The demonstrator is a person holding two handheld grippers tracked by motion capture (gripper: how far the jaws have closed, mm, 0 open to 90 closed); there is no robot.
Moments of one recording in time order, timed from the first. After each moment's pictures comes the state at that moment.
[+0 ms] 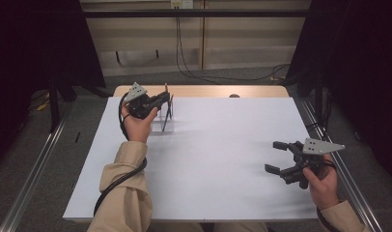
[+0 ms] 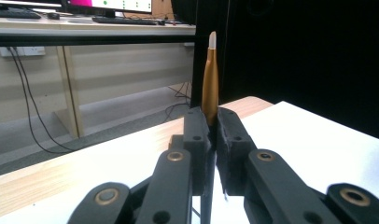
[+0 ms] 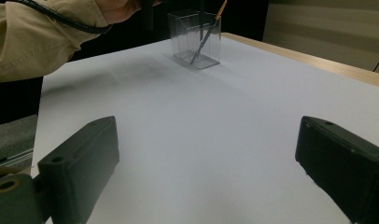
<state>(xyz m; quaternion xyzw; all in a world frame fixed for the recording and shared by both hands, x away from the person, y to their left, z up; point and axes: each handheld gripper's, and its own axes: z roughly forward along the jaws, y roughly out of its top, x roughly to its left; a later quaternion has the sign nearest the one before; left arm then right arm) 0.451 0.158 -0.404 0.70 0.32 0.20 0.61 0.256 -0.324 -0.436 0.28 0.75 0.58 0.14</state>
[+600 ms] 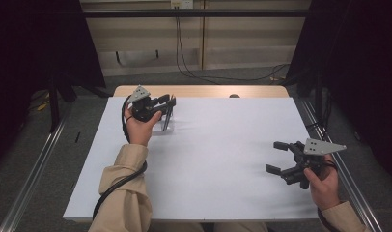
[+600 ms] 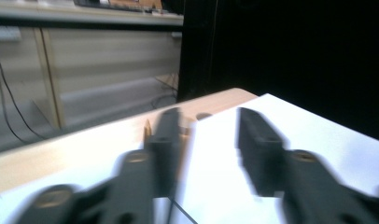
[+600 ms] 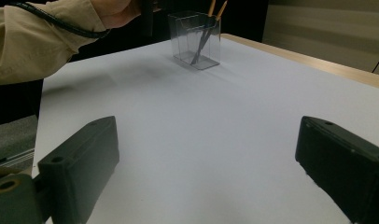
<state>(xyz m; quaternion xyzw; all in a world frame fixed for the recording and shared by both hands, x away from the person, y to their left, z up) 0.448 0.151 -0.411 0.71 0.32 0.15 0.61 0.254 -0.325 -0.435 0.28 0.75 0.58 0.14</state>
